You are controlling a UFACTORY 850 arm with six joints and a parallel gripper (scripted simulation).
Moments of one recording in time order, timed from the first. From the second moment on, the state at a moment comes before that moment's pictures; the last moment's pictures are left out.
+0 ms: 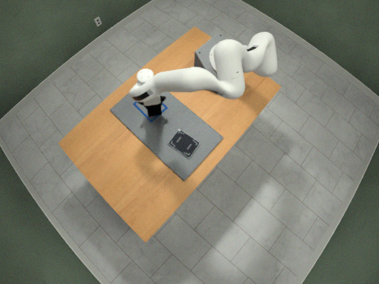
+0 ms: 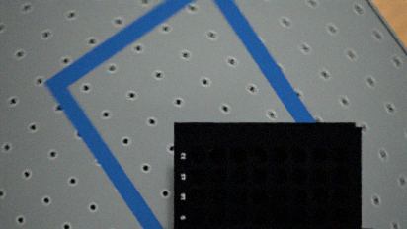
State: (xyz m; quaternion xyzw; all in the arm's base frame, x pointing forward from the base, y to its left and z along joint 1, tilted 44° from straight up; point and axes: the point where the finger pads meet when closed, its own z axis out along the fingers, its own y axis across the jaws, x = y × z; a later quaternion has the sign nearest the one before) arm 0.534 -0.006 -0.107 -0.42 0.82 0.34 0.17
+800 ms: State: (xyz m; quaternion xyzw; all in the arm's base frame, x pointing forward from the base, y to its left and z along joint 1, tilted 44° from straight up) arm 0.539 0.041 -0.058 -0.12 0.92 0.38 0.05
